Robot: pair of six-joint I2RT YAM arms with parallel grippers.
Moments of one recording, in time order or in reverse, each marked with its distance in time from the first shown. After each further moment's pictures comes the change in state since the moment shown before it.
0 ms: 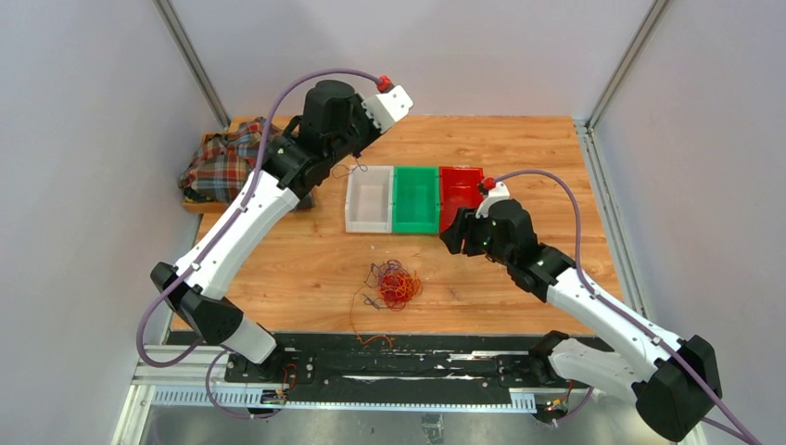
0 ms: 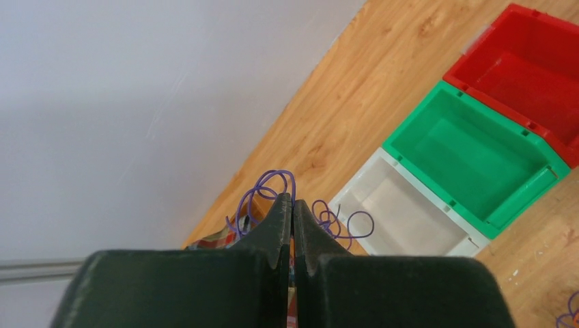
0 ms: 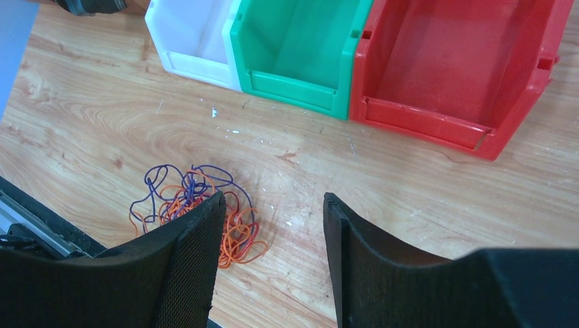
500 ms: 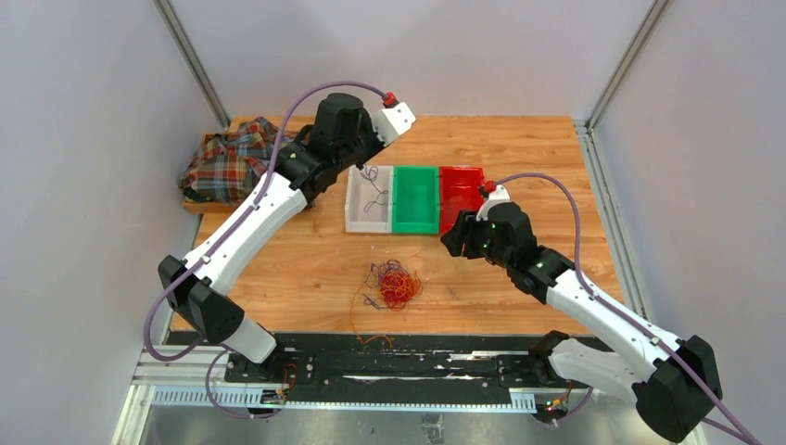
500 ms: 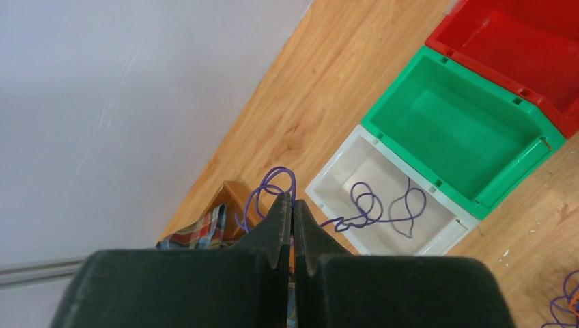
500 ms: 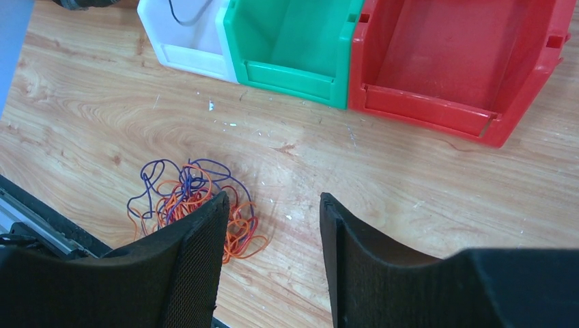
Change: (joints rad) left arm 0.013 0.002 -0.142 0.041 0.026 -0.004; right arm 0.000 -0.003 -0.029 0.003 -0.002 0.026
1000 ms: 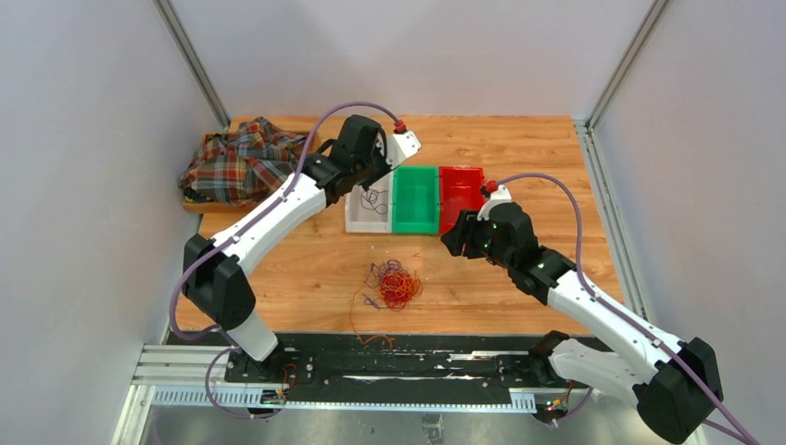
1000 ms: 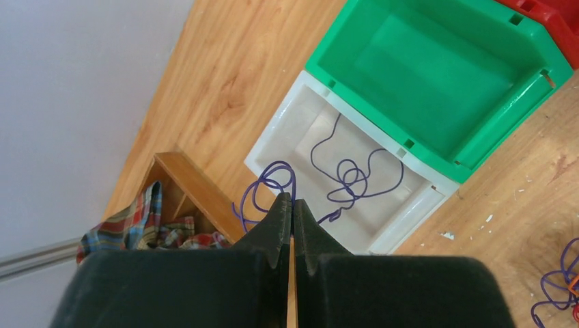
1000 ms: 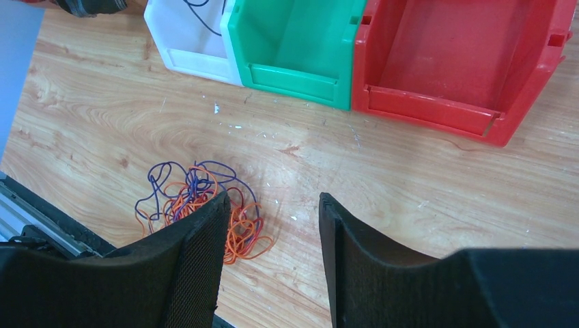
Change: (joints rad) left arm 0.013 0.077 -0.154 0.032 0.014 -0.020; right arm 0.000 -0.011 -0.001 0.000 -0.001 0.020
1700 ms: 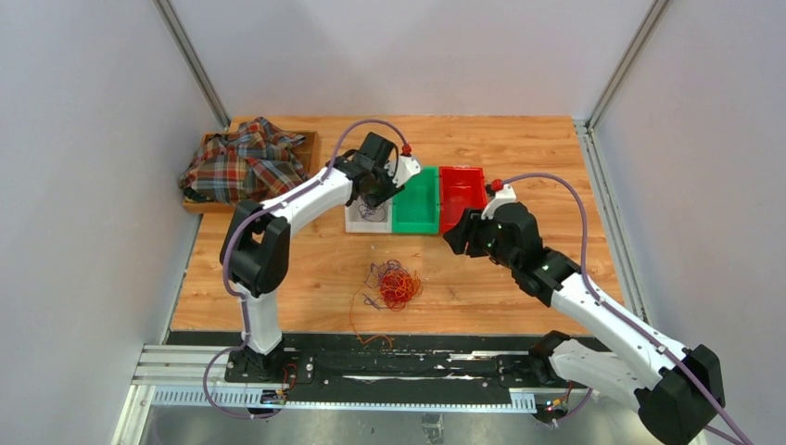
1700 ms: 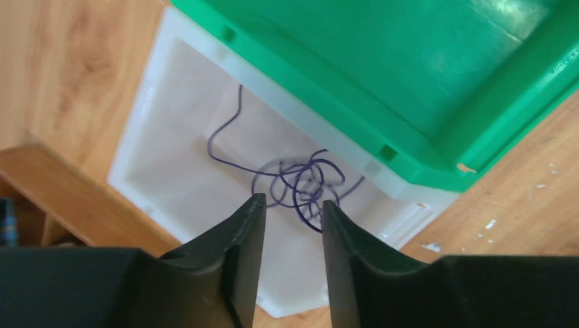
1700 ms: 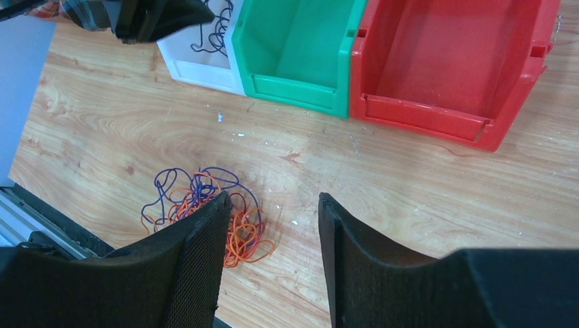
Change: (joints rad) left arm 0.045 0.278 -0.005 0.002 0.070 -0.029; right arm -0.008 -0.032 0.000 -0.001 0.000 0.001
